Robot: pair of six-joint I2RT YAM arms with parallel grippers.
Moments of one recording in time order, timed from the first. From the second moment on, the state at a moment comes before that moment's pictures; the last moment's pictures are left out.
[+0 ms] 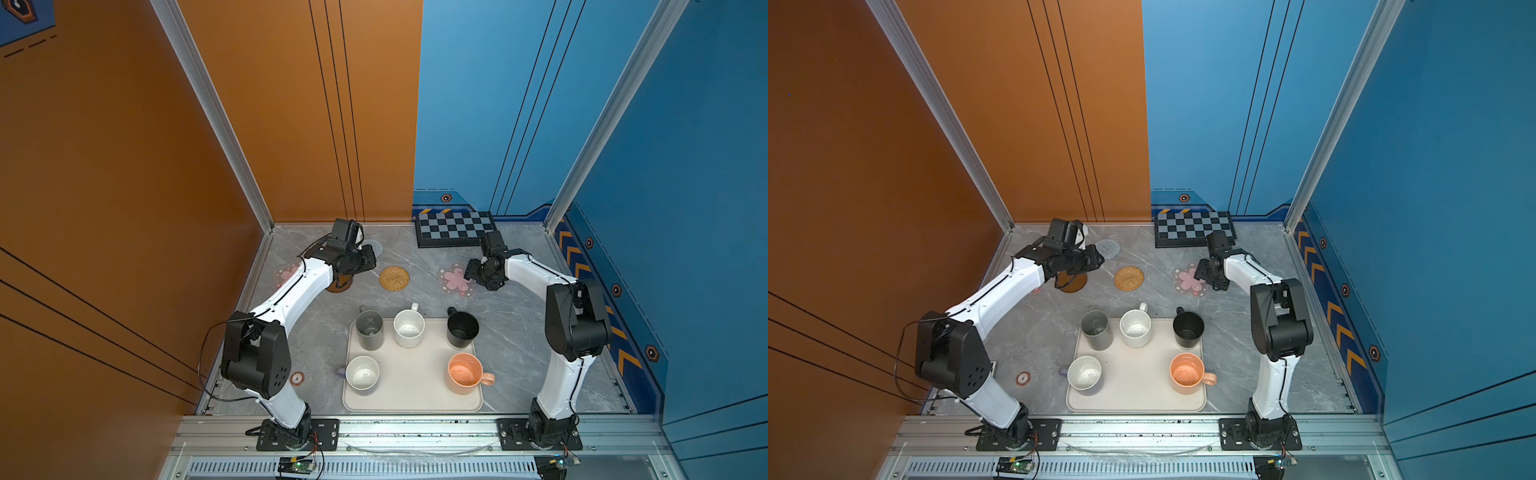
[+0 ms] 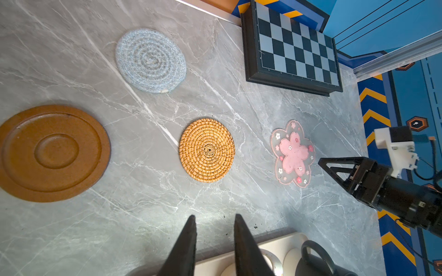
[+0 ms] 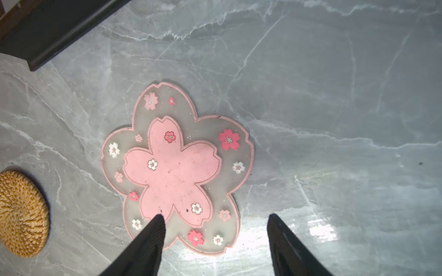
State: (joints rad) left arm -0.31 1.64 1.39 -0.55 0.16 -0.53; right arm 0.19 1.93 1.37 -0.56 -0.02 0.56
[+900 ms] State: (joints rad) left arm -0.27 1.58 1.34 -0.57 0.16 -0.52; right arm 0.28 2.09 1.47 -0.46 -0.03 0.60
